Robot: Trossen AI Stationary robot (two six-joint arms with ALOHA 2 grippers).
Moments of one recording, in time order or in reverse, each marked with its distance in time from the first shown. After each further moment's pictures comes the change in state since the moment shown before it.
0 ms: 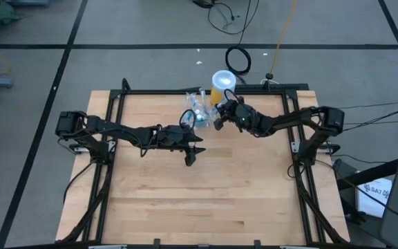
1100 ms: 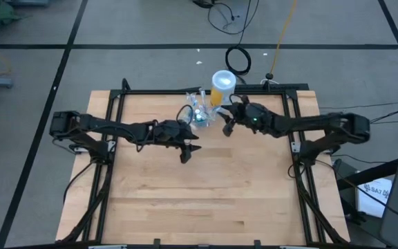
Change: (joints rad) left arm 0.041 -0.086 0.002 -0.135 0.067 0.037; right arm 0.061 -0.318 -0.002 -0.332 -0.099 -0.158
